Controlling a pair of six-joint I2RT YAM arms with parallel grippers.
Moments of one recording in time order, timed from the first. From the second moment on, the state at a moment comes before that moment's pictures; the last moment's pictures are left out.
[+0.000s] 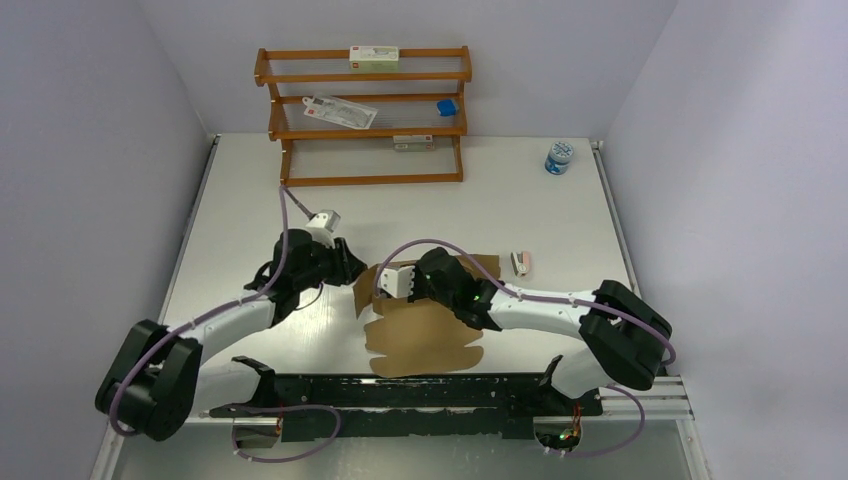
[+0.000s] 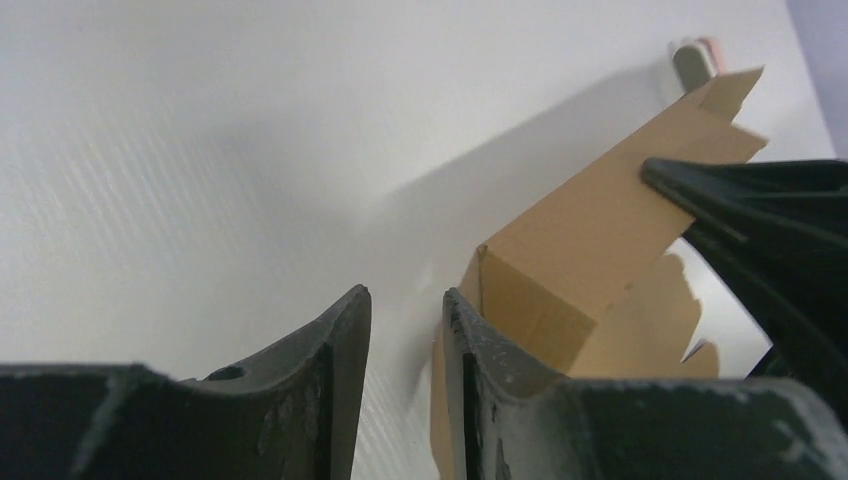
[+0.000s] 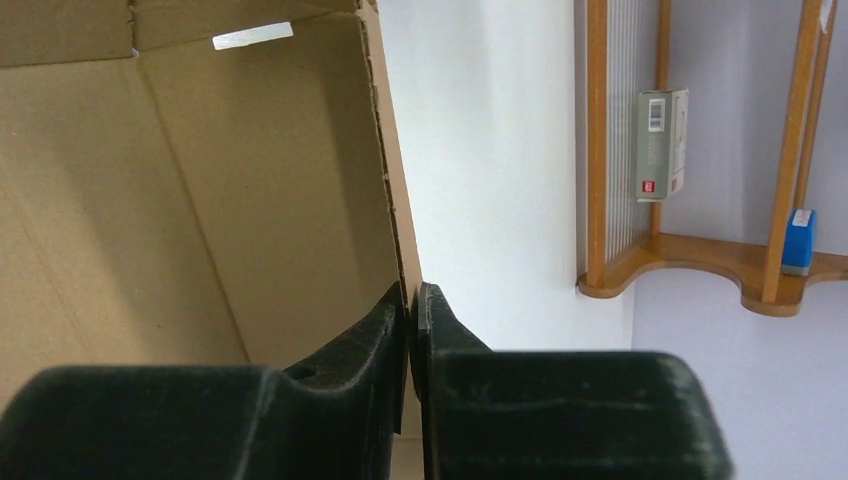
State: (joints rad) left arm -0.42 1.22 0.41 0.31 0.29 -0.42; right arm 0.98 1.45 0.68 0.22 0.19 -0.91
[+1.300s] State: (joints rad) left arm -0.20 1.59 0.67 0.33 0.34 -0.30; right arm 0.95 1.68 0.80 0.48 0.31 -1.24
